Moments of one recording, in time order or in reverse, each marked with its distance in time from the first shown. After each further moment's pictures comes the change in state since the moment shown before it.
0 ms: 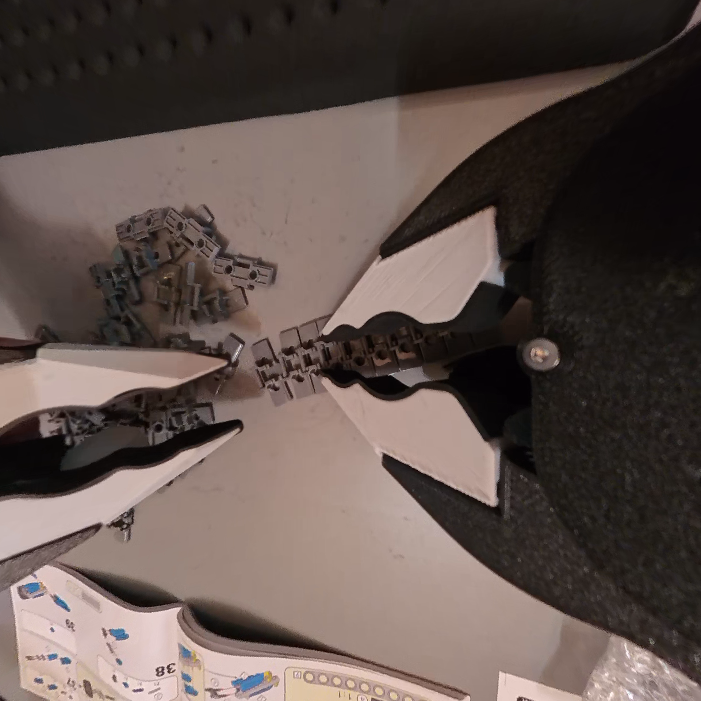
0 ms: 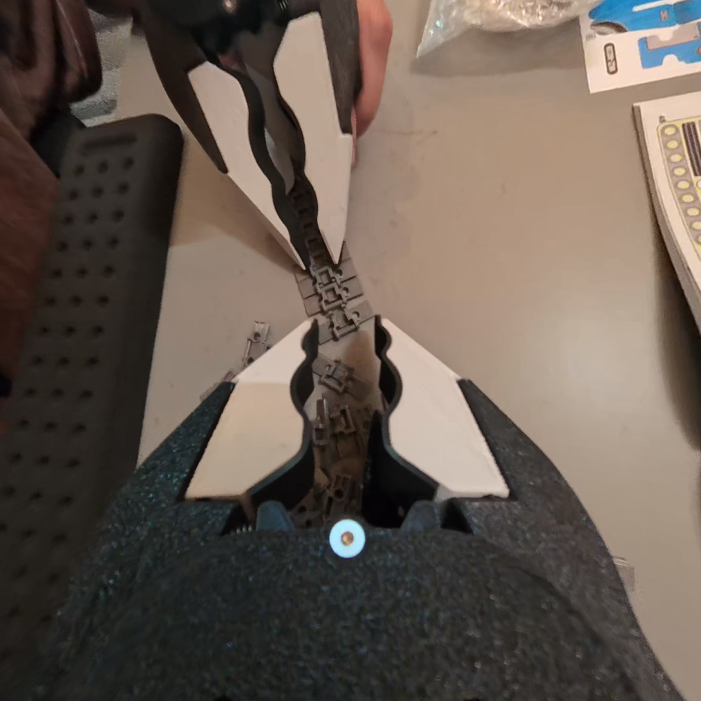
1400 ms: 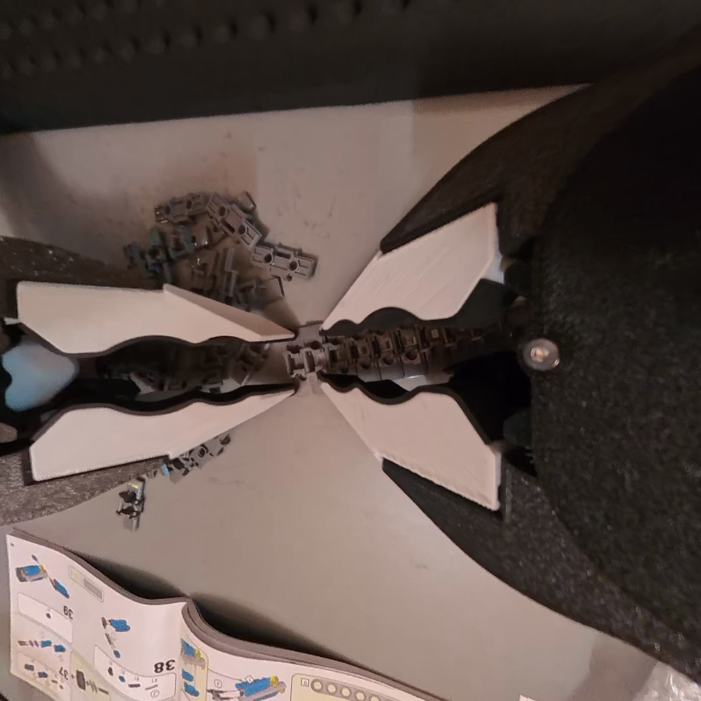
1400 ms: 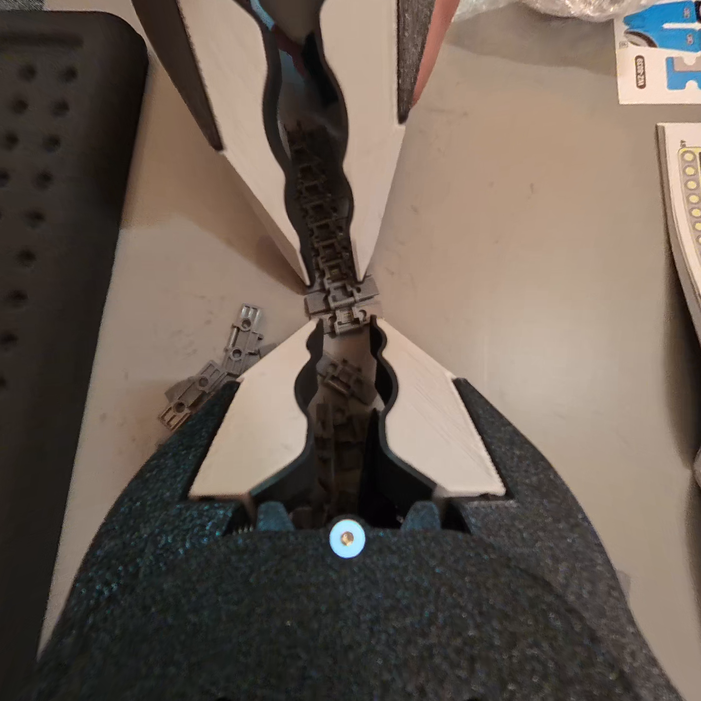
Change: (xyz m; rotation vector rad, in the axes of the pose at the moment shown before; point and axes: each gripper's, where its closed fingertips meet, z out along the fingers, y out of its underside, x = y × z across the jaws) left arm -0.003 -0.014 0.013 0.003 -0.029 -0.069; right arm -0.005 0.013 0.019 -0.048 0.106 -0.154
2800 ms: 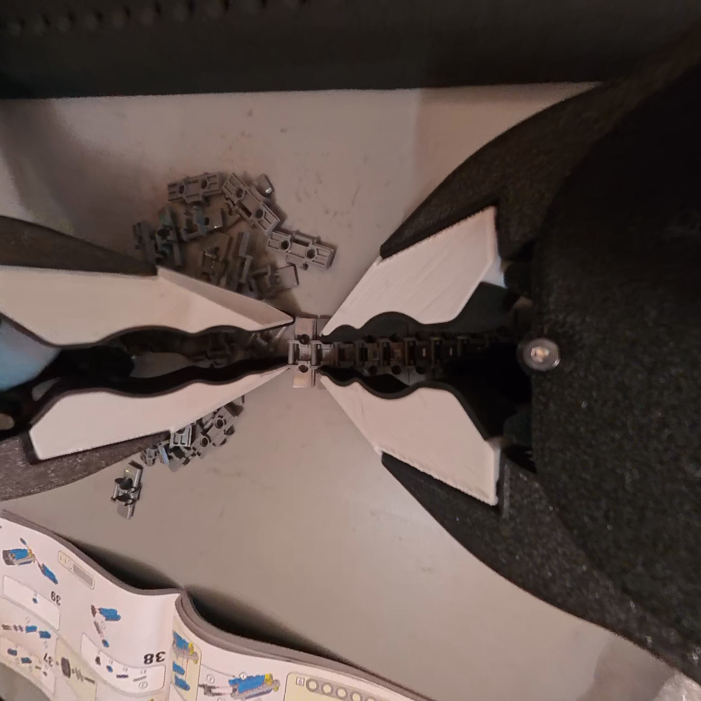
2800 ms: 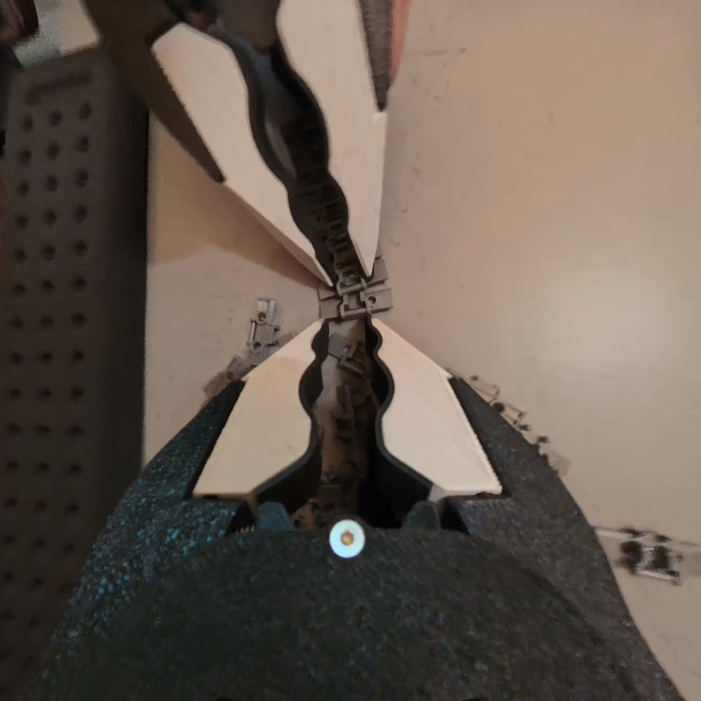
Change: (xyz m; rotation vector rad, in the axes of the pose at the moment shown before) left arm -0.004 -0.003 0.008 -0.014 -0.038 -0.040; right arm -0.006 0.009 -0.005 -0.060 -0.079 0.194
